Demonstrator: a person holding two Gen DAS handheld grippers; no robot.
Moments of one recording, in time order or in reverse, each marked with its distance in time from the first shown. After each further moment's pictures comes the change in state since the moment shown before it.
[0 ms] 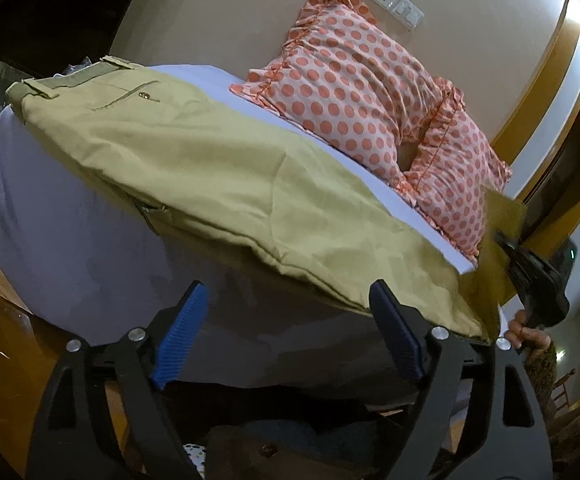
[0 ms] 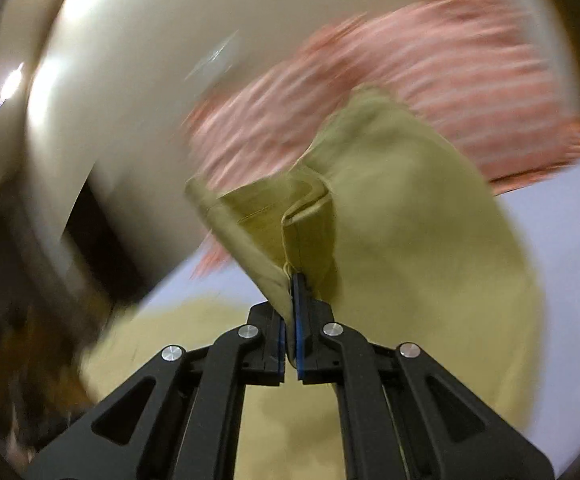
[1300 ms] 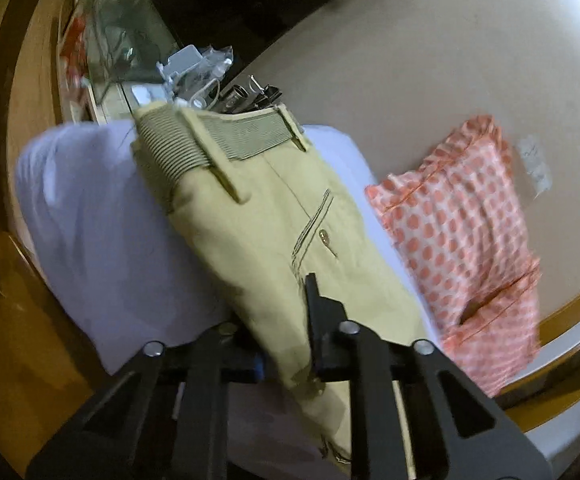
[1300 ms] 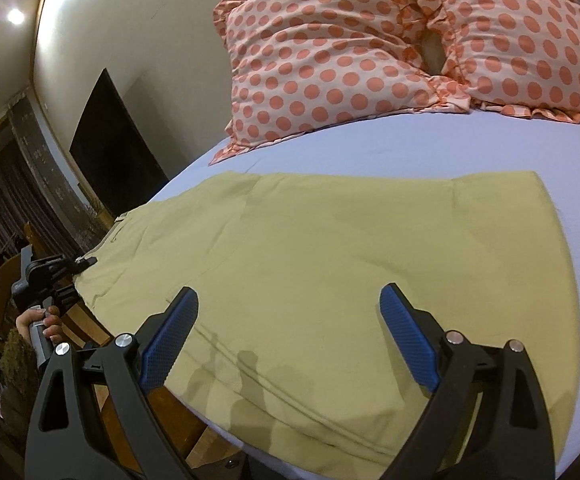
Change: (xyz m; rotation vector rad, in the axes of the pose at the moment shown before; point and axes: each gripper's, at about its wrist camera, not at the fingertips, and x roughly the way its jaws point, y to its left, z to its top) left arm 0.005 0.119 0.105 -0.463 -0.152 0.221; right arm 0.034 0.024 -0.050 -0.021 0.215 -0.029
